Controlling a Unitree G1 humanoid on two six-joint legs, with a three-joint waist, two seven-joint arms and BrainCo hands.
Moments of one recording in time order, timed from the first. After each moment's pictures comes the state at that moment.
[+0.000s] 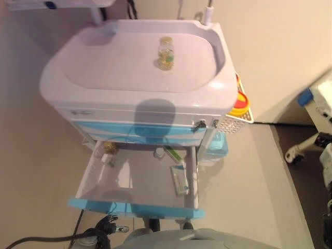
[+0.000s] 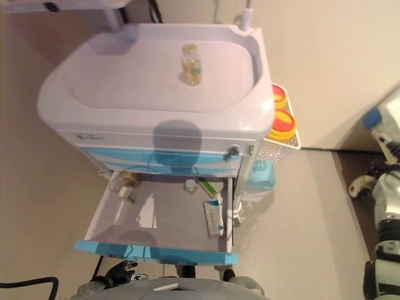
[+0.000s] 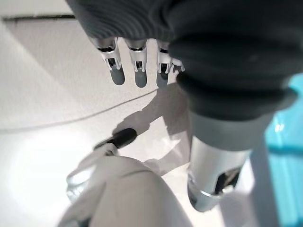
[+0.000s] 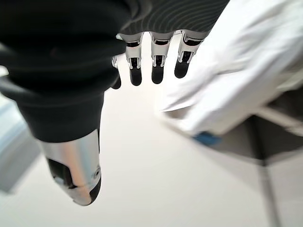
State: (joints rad) left arm 0.06 0.39 -0.33 1.06 -0.12 -0.13 -0.17; right arm -0.25 -0.74 -0.23 0.68 0.36 -0.13 -0.42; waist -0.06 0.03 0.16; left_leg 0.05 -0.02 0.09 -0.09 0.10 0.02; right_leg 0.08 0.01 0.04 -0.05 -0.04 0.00
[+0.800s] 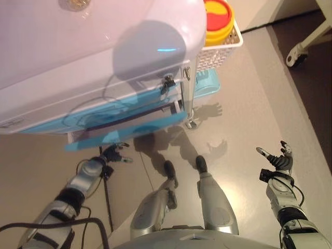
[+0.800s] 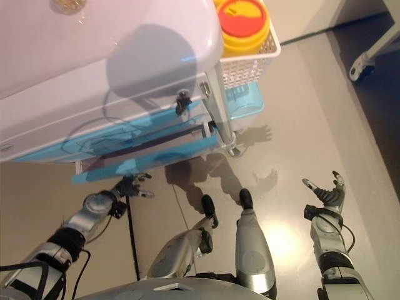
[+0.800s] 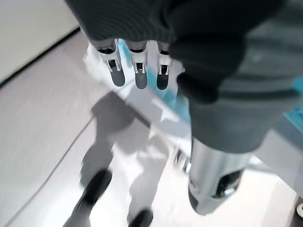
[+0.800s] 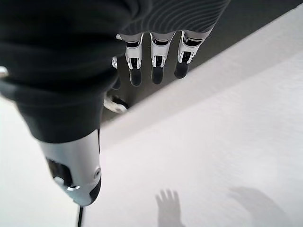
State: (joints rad) left arm -0.37 0.64 -0.41 0.71 -0.23 0.00 -0.15; right arm -0.13 -0.48 -0.01 0.89 0.23 -0.35 -0.39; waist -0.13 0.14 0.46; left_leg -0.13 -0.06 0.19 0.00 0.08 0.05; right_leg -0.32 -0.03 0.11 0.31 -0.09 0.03
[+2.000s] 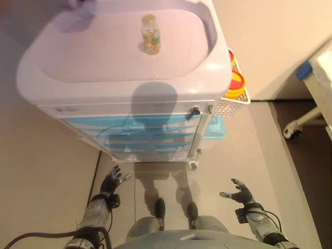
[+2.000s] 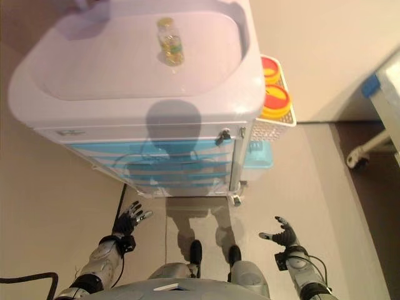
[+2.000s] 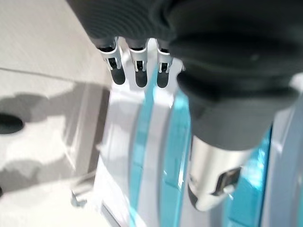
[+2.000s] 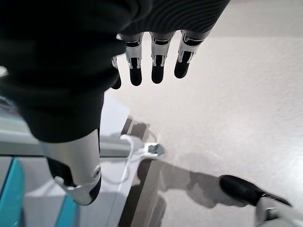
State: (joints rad) left arm 0.00 0.29 -0.12 0.96 -0.40 -0.25 -0.08; right arm -0.01 -0.32 0.17 1.05 0.00 -0.24 -0.12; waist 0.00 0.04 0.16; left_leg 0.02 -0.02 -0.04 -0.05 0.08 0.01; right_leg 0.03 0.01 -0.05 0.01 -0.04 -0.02
